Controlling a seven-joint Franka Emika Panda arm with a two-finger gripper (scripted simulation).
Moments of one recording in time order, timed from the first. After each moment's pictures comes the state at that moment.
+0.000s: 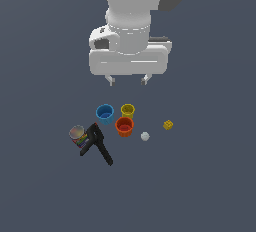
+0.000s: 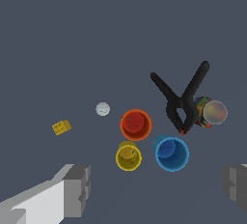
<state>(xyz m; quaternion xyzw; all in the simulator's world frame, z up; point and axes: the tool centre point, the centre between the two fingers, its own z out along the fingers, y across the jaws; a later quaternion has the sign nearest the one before) 0.007 0.001 0.340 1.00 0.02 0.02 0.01</state>
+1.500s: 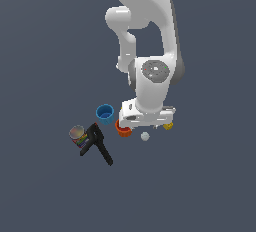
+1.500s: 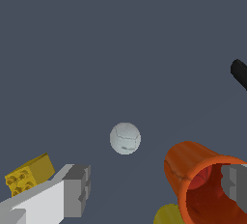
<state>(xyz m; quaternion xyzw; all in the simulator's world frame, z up) 0.043 0.066 0.125 1.00 0.05 0.00 0.00</state>
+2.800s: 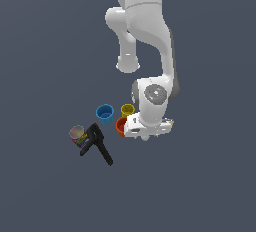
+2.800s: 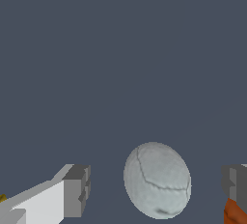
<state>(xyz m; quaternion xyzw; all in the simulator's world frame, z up) 0.040 0.084 0.037 1.00 0.05 0.01 0.00</state>
